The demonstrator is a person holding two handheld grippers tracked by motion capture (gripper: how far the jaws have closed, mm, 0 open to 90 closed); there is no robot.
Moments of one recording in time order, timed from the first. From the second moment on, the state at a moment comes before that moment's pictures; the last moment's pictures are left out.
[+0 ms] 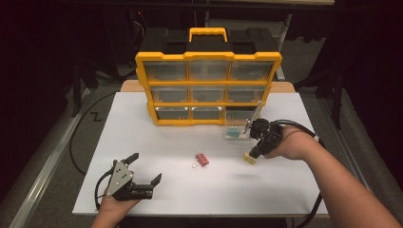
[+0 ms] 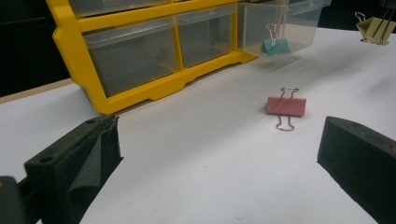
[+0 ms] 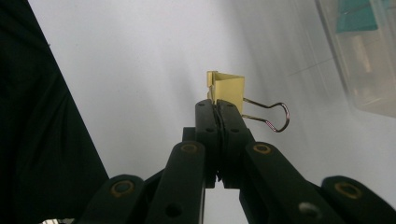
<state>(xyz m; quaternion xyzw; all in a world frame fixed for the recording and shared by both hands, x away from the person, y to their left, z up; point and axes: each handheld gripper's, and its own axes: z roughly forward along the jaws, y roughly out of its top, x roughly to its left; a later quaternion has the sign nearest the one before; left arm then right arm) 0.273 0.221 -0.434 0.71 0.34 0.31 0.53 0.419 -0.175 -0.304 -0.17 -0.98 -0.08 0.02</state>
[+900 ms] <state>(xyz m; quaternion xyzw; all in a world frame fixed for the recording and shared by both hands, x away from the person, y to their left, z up) 0.272 0.221 -0.434 0.71 0.34 0.31 0.53 0.430 -0.179 -0.276 -0.18 -0.98 -0.08 0.01</state>
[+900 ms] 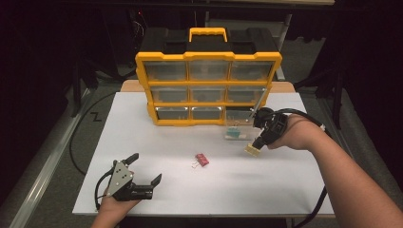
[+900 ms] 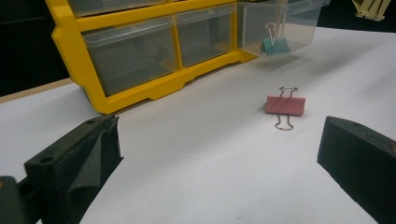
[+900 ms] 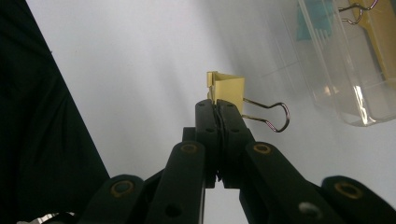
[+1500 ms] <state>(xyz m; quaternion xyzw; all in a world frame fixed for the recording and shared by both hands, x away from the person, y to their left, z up) 0.272 0.221 -0.434 0.71 0.34 0.31 0.53 0.440 -0.174 -0.266 -0.18 -0.98 -0.09 0.00</state>
